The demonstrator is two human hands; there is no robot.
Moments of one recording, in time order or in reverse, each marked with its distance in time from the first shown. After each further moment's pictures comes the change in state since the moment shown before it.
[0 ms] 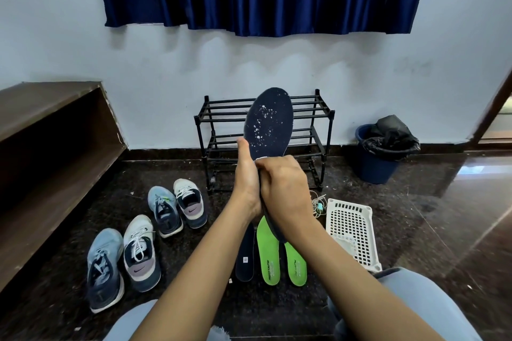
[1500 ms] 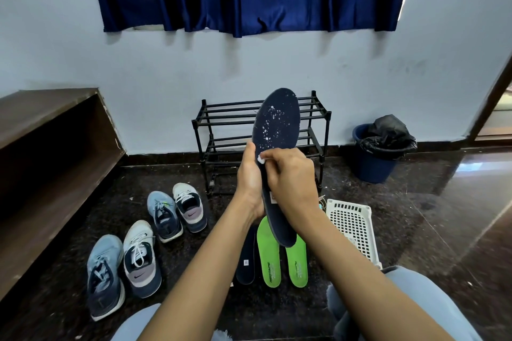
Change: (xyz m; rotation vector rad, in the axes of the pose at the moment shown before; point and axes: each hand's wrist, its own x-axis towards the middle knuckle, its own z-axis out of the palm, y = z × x) left_hand -0.002 -0.004 0.005 -0.077 -0.136 -0.127; right_hand 0.014 0.008 -0.013 0.091 0.051 0.033
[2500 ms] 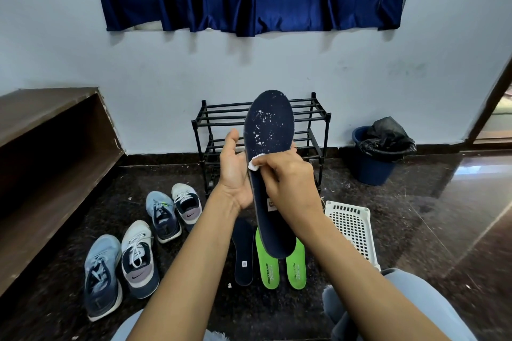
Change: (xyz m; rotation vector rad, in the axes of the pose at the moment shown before) left_hand 0.005 0.029 -0.016 -0.076 -0.193 -0.048; right_hand -0.005 -0.007 -0.011 0.104 -0.019 -0.139
